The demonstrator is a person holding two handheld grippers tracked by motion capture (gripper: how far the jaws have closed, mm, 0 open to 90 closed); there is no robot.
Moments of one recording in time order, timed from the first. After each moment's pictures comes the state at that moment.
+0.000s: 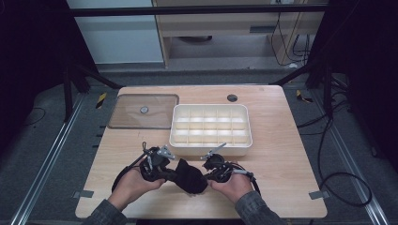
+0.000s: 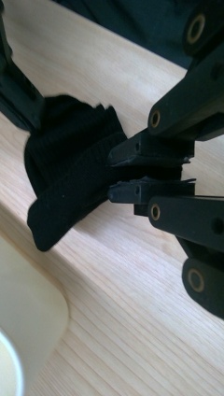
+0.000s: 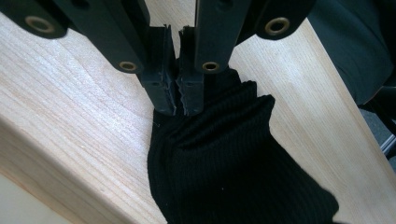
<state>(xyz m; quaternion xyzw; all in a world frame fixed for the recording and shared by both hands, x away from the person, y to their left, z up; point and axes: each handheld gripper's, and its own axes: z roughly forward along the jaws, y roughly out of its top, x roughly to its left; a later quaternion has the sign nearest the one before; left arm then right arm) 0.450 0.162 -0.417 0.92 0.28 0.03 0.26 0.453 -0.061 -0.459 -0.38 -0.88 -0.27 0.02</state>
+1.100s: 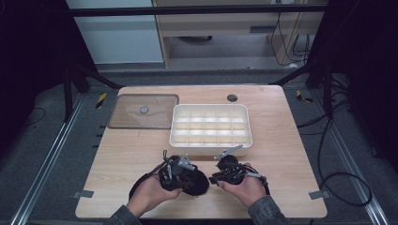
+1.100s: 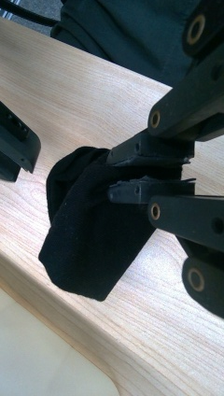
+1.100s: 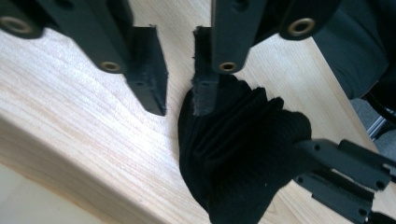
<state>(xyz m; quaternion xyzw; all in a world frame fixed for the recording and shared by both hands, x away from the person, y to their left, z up) 0.432 0.113 -0.428 0.94 0.23 0.02 0.25 0.444 -0.097 -0.456 -0.41 -0.86 -0.31 0.01</state>
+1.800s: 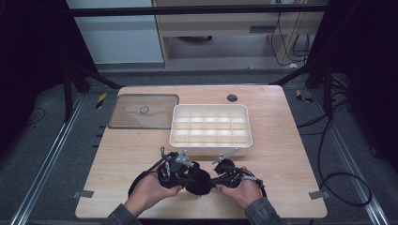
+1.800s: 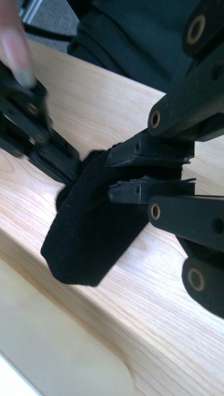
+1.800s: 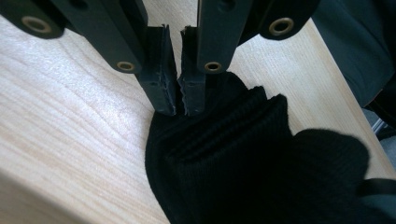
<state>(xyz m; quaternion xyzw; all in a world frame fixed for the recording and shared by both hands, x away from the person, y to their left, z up) 0.432 0.112 -0.413 0.93 0.23 0.02 0.28 0.444 -0.091 -0.479 -0.41 -0.86 -0.30 0.04</state>
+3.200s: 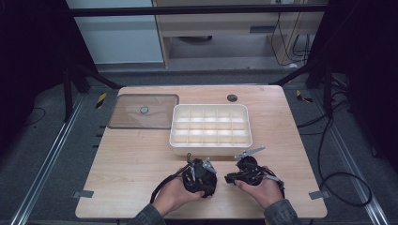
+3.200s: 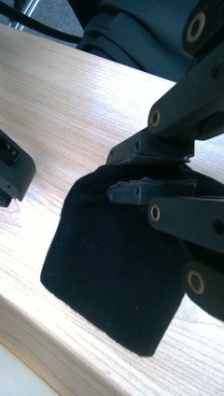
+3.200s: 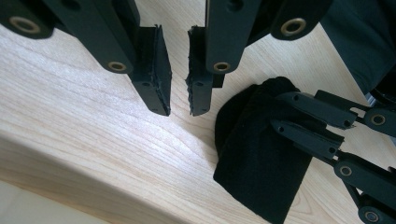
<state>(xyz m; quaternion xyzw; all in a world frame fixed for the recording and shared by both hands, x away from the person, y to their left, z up) 0.435 0.052 -0.453 0.94 0.22 -0.02 0.25 0.444 -0.151 -0.469 -0.45 -0.83 -0.33 0.02</state>
